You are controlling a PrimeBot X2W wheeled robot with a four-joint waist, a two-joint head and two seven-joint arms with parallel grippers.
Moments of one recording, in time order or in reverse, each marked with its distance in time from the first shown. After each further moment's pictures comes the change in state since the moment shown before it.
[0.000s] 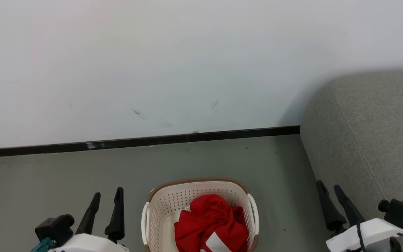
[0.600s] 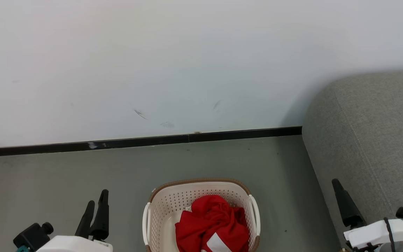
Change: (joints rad) left arm 0.001 -0.018 0.082 0.051 -0.373 -0.081 0.065; right arm 0.001 0.006 -0.057 0.020 0.388 0.000 0.061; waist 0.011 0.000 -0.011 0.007
